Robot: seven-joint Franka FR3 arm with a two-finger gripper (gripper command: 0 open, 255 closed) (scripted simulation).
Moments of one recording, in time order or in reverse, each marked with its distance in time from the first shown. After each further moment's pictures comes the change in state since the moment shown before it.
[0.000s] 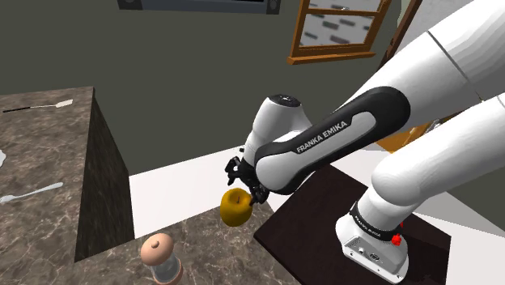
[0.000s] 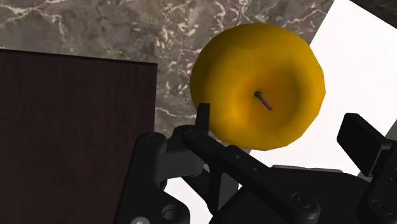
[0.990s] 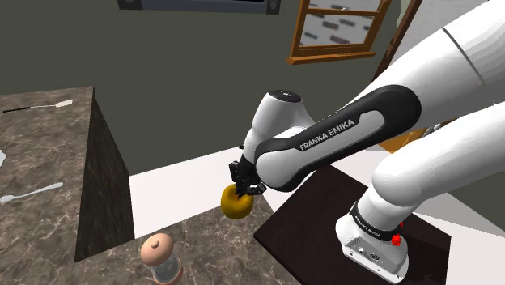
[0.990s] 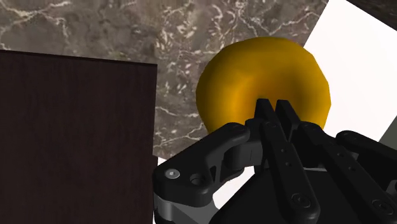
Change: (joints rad) arm 0.018 -0.048 -0.022 0.008 0.001 -0.052 0.007
